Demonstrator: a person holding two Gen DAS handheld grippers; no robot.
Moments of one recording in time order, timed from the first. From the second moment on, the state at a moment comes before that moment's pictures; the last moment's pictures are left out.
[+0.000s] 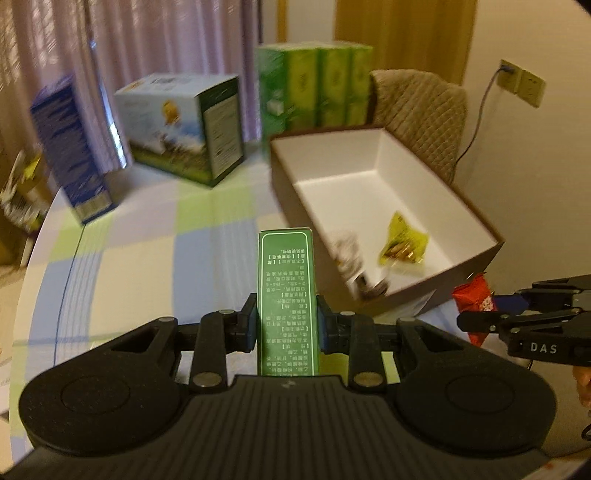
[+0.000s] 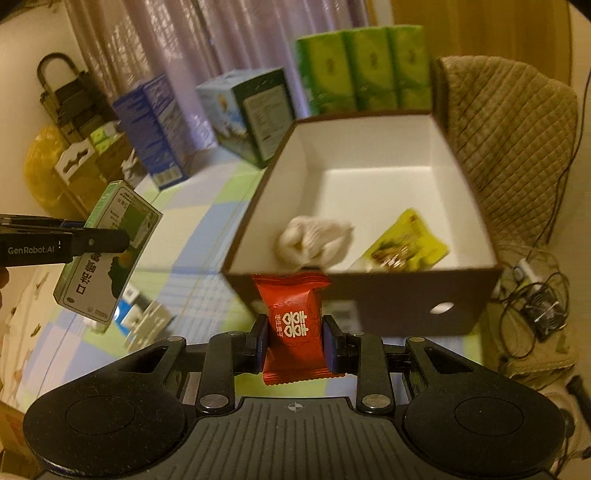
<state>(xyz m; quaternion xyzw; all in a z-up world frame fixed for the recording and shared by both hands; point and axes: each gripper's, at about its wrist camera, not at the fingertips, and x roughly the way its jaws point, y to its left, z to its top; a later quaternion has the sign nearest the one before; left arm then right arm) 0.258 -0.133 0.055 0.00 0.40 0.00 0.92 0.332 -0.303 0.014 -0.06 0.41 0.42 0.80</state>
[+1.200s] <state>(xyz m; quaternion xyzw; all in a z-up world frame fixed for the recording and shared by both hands) 0.450 -0.232 0.032 -0.01 0.43 -0.01 0.90 0.505 -0.288 0.002 -0.08 0.41 0.39 0.82</state>
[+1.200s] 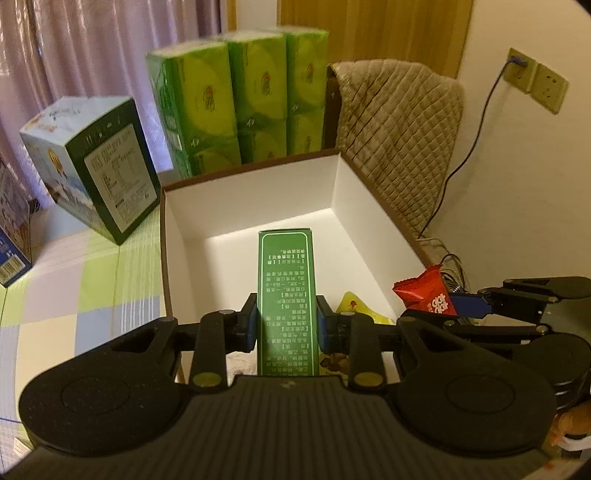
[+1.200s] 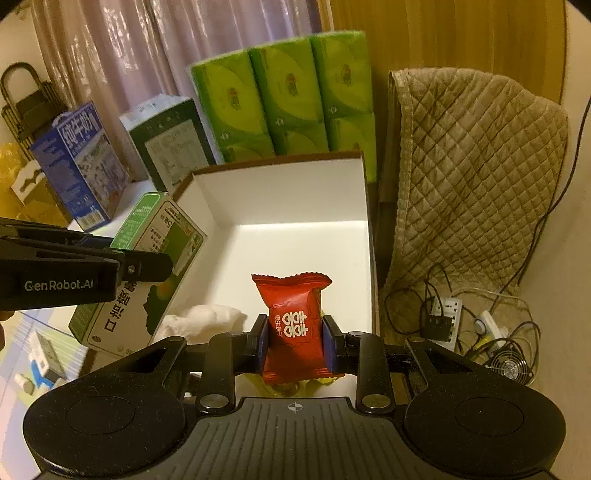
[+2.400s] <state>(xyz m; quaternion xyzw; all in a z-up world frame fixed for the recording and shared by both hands) 0.503 -0.223 -0.020 -0.03 0.49 0.03 0.87 0.541 -0.258 -0.026 -0.10 0.43 0.40 0.81</state>
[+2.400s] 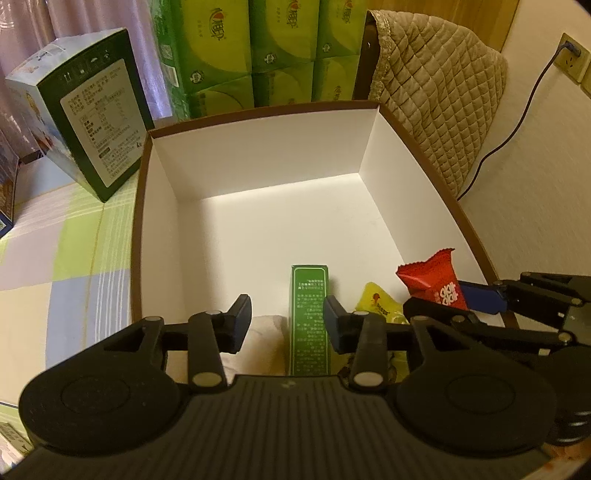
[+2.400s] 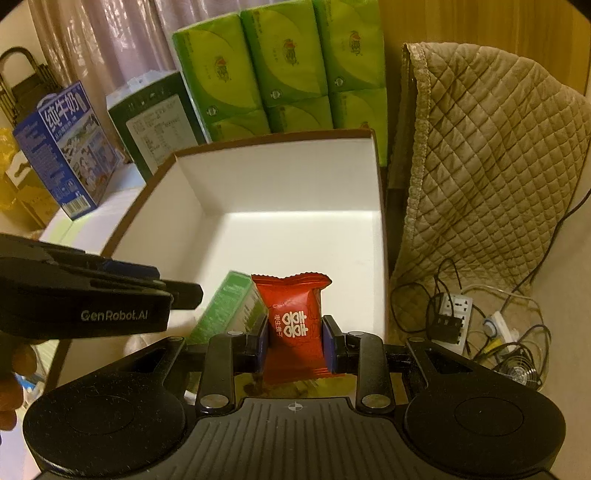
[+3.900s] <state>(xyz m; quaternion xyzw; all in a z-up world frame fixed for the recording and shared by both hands) 0.343 -0.196 0.063 -0.05 0.42 0.00 0.91 0.427 -0.332 0.033 0.00 0.41 0.38 0.83</state>
